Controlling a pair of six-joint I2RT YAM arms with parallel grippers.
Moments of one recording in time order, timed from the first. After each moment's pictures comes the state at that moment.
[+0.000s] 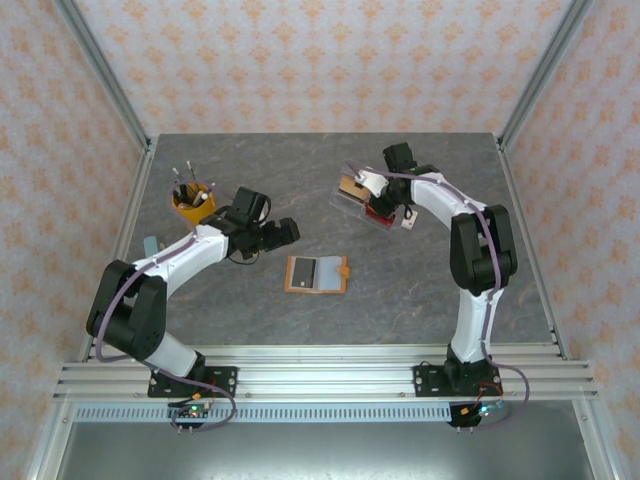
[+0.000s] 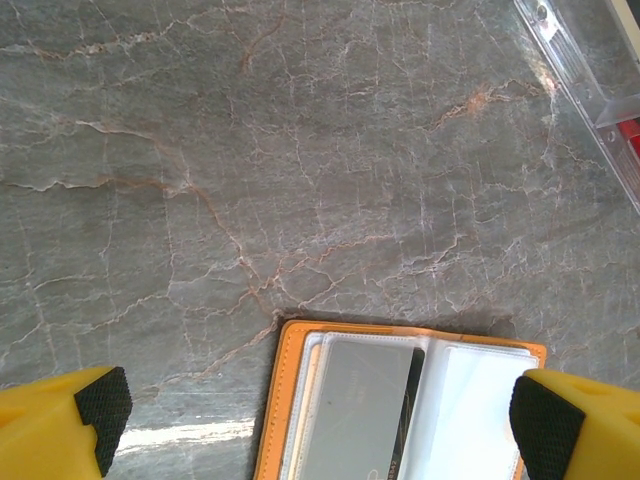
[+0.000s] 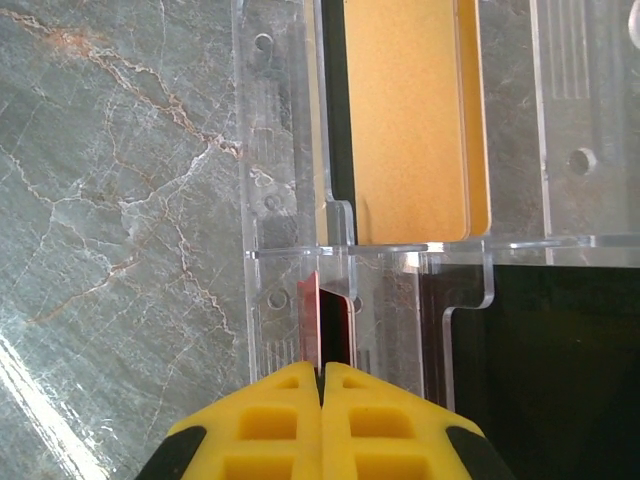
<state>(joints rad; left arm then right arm) -0.35 1.53 0.97 -0.45 0.17 -0.70 0.28 1.99 1.52 -0.62 -0.20 -0.68</state>
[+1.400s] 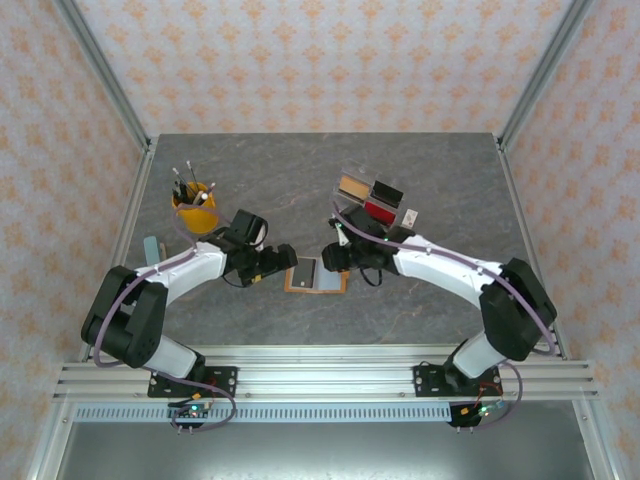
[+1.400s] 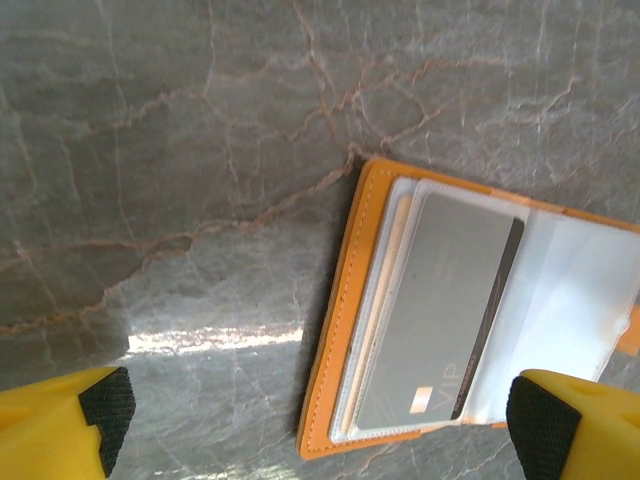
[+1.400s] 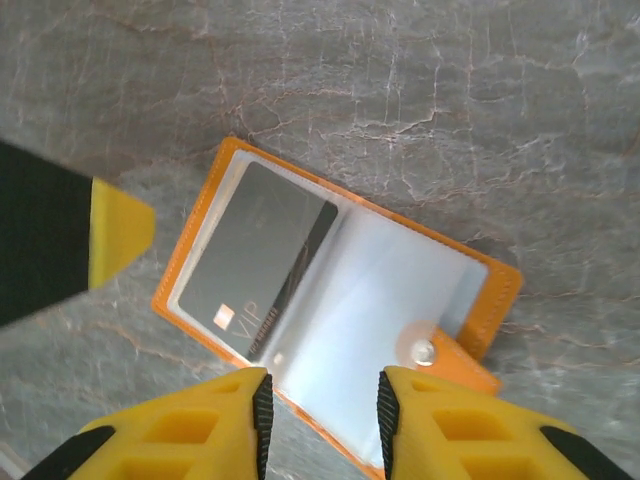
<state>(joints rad) -0.36 1.48 0.78 -0.43 0.29 -0.73 0.77 1.55 1.03 -0.45 -0.10 0.49</state>
